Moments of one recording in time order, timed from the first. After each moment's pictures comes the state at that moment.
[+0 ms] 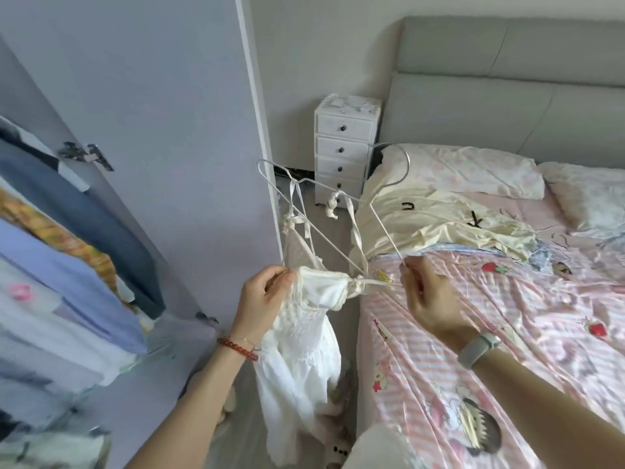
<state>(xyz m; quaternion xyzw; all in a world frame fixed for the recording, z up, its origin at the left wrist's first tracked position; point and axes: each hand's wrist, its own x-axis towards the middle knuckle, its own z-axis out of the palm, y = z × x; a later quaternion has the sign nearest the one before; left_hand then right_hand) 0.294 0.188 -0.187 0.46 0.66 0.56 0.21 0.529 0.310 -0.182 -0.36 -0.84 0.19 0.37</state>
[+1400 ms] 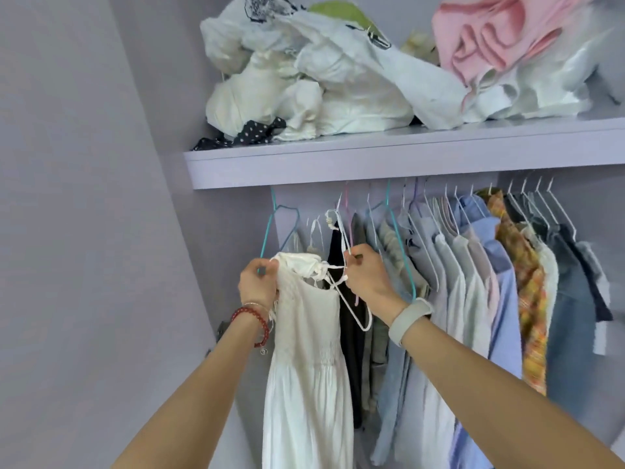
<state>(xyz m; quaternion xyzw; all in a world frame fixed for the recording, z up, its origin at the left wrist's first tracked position) -0.038 -0.261 -0.031 -0.23 0.69 0.62 -0.31 -0.093 -0.099 -0.026 0.13 -0.78 0.61 0.06</state>
